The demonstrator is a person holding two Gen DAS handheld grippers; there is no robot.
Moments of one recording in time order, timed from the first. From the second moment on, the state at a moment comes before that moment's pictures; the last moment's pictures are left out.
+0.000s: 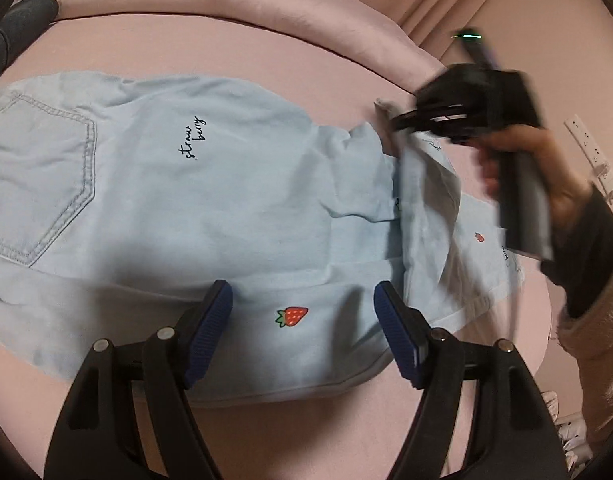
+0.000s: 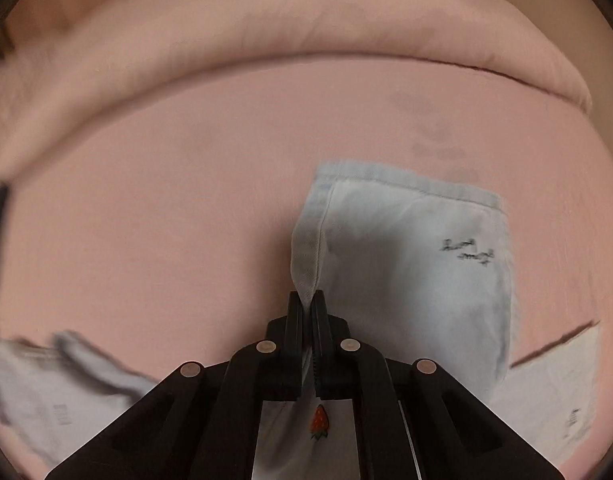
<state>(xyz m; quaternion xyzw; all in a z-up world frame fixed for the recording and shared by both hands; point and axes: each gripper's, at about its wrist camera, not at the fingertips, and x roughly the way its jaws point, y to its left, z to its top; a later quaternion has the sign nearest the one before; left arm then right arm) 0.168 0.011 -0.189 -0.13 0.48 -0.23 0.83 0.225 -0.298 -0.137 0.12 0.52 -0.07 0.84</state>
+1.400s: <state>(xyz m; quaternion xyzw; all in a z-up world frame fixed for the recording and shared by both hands) 0.199 -0.029 -0.185 -0.04 0.51 -0.17 0.84 -0.095 -0.514 -0.201 0.39 0.30 -0.15 0.86</state>
